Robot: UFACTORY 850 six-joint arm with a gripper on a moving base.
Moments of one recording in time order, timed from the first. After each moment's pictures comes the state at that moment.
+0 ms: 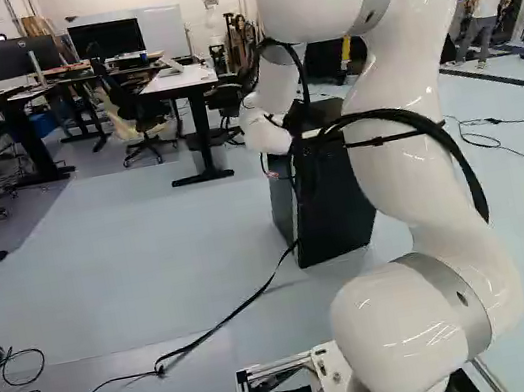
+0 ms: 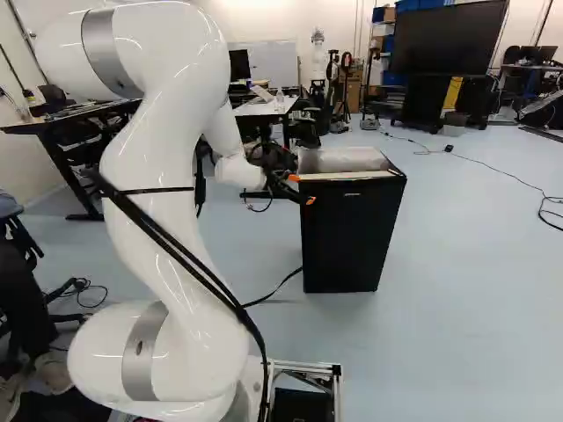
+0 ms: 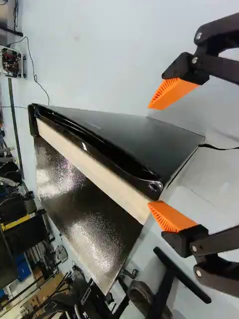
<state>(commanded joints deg) 6.6 -27.9 -53.3 73.8 50.0 -14.4</state>
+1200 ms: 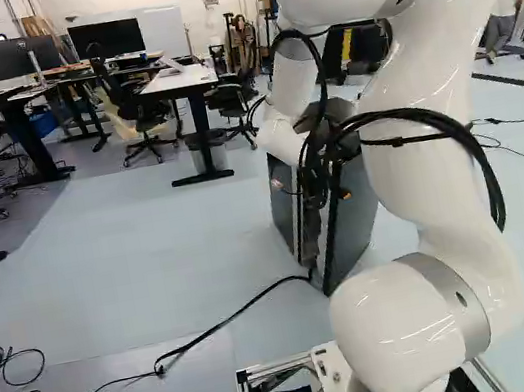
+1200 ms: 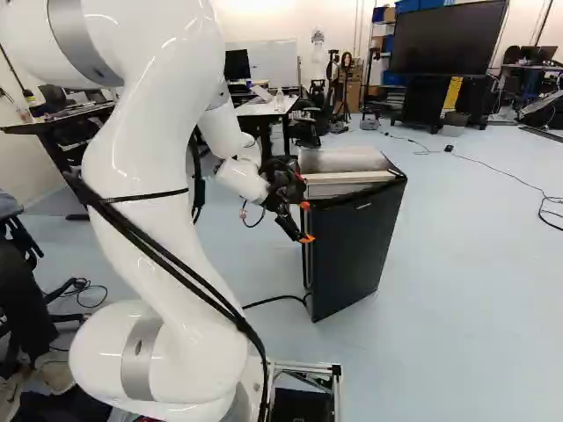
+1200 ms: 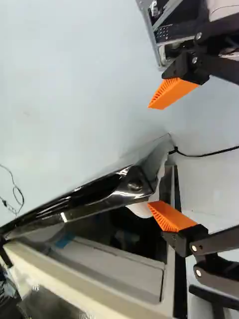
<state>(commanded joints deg) 3.7 -21.2 -43.6 102.9 44.7 -14.4</state>
